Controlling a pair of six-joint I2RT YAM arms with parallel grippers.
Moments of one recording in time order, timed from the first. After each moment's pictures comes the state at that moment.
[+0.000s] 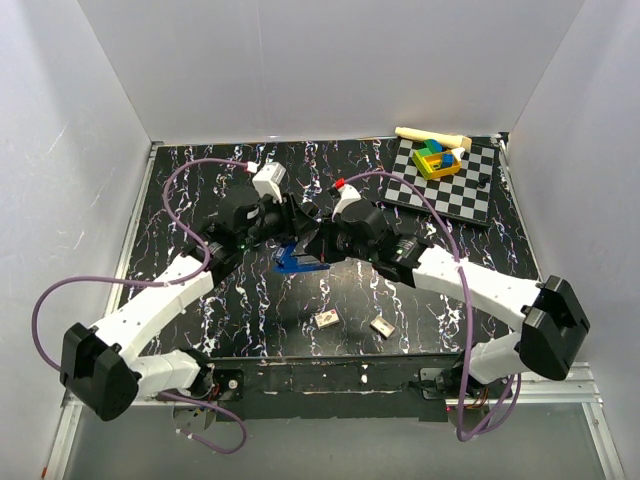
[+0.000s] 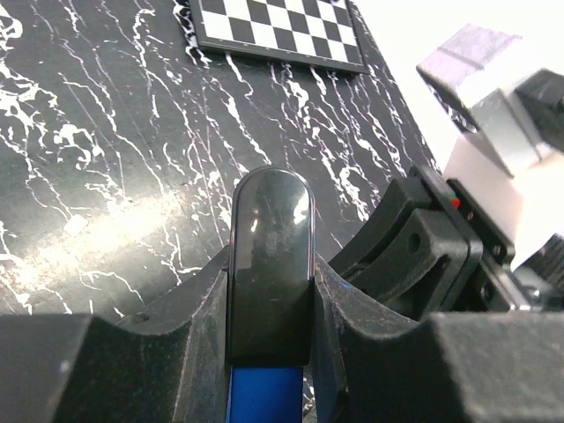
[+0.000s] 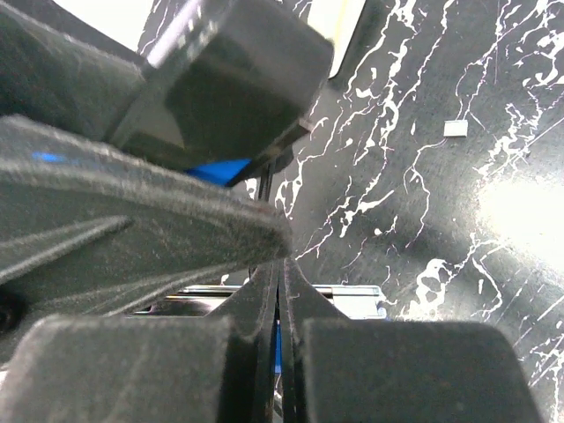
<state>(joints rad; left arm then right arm) -0.59 1.17 0.95 -0.10 0.23 -0.54 0.95 1.39 1.07 -0.15 -0.02 0.65</state>
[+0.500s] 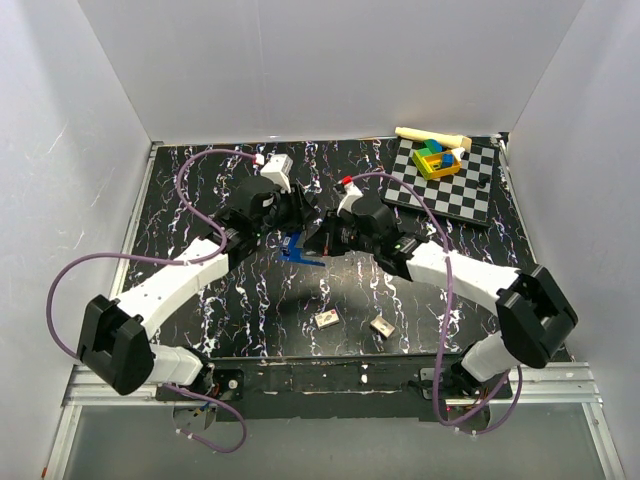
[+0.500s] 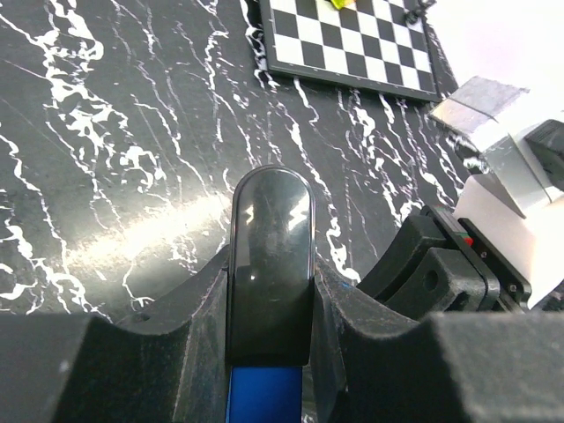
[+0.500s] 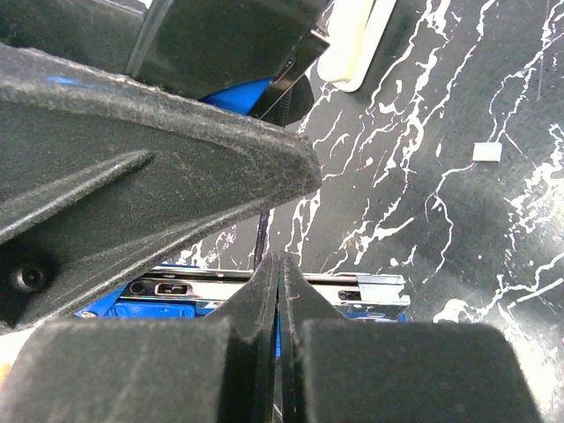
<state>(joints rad) -0.59 1.33 1.03 -0.09 0.09 -0.50 0.83 1.47 0.96 0.10 -0.23 0.71</state>
